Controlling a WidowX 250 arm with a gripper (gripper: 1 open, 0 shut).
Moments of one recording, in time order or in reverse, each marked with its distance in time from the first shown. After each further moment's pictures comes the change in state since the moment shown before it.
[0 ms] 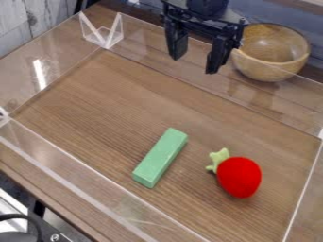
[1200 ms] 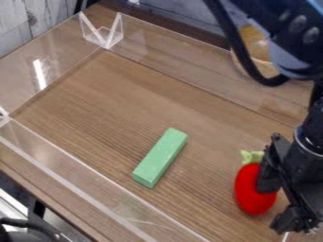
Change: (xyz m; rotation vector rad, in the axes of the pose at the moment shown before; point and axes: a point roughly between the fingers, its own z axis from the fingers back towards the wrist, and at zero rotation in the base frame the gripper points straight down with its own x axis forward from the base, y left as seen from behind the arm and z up) arm -0.060 -0.144 -0.098 0.050 0.092 -0.784
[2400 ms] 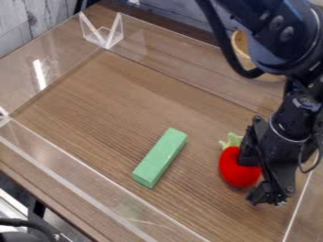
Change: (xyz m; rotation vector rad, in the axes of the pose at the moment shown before) arm -0.010 0.049 -0.019 0.105 0.010 0.022
